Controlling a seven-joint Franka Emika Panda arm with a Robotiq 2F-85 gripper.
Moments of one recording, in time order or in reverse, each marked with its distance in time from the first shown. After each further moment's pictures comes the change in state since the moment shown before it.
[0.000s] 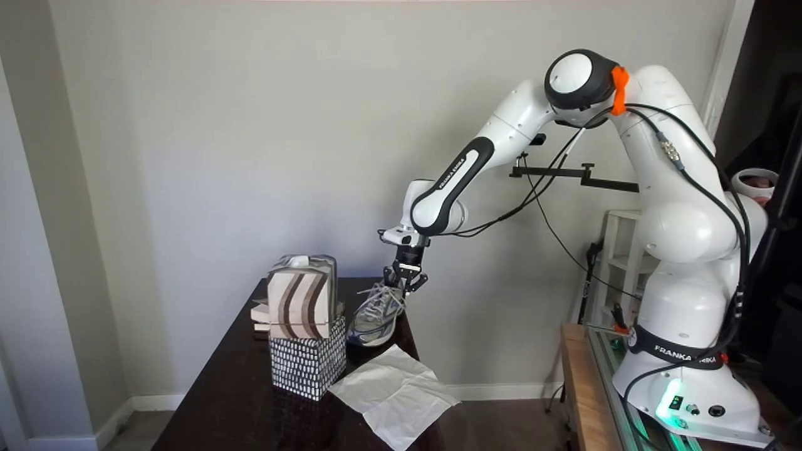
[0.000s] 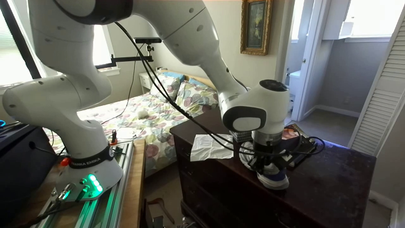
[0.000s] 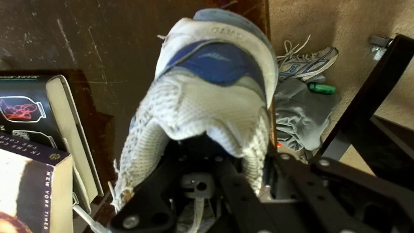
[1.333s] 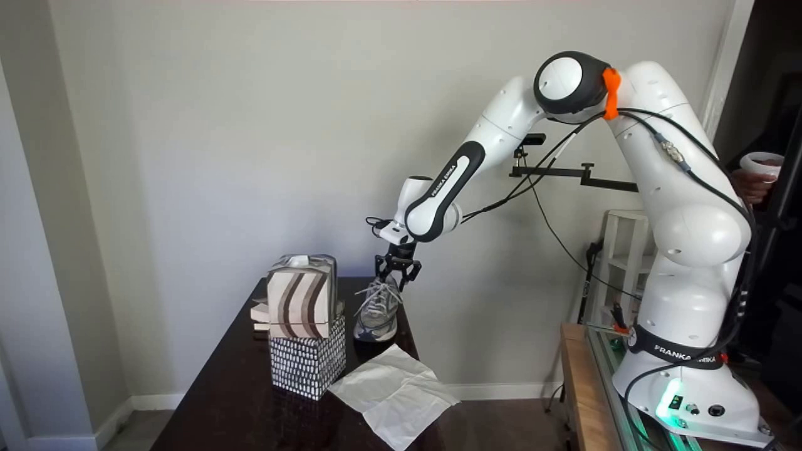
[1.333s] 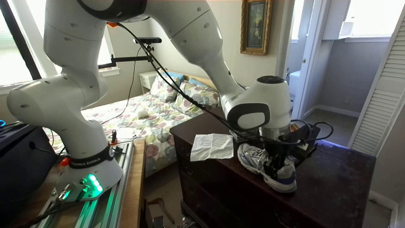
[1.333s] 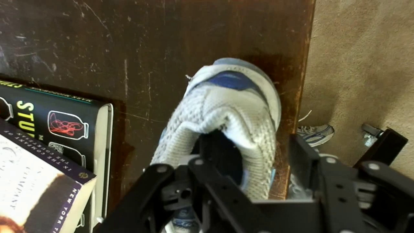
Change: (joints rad) arm 0.244 -0.005 -0.244 0.043 0.000 0.148 -0.173
